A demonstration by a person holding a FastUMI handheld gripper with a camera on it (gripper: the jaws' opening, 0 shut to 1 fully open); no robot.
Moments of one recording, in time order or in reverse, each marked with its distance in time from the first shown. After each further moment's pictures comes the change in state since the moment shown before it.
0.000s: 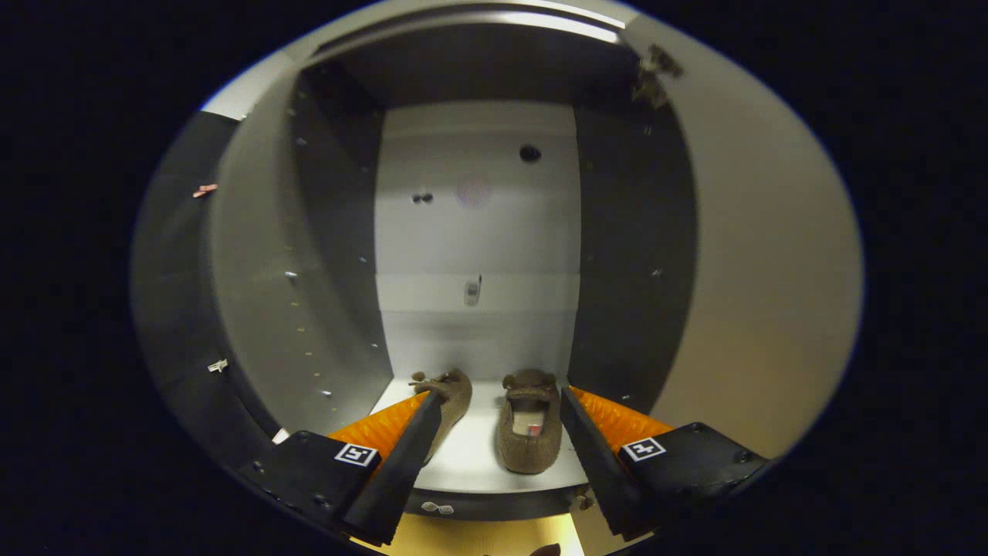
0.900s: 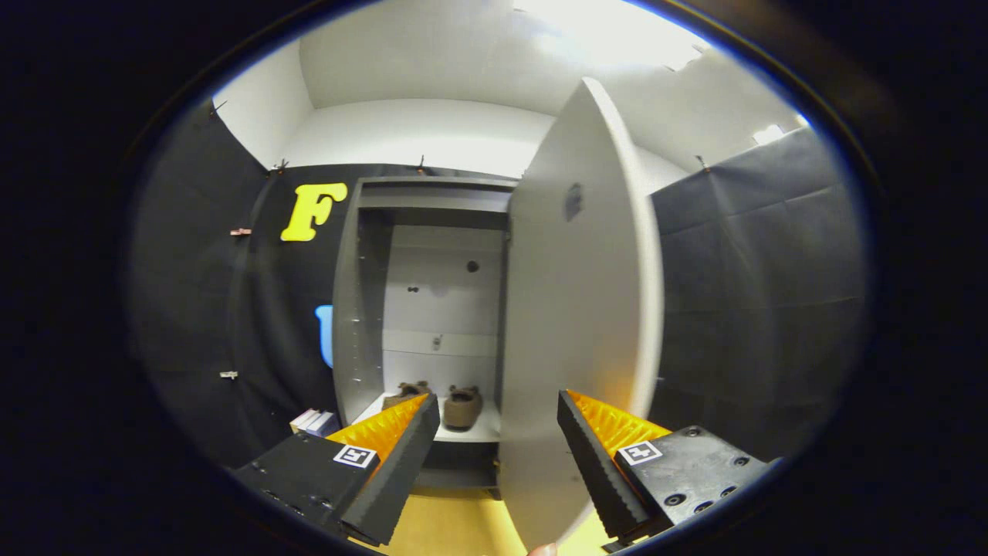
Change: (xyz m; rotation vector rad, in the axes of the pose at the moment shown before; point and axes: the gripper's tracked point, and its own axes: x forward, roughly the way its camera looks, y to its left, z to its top) arm -0.293 -0.112 0.019 -0.015 -0.231 -0.148
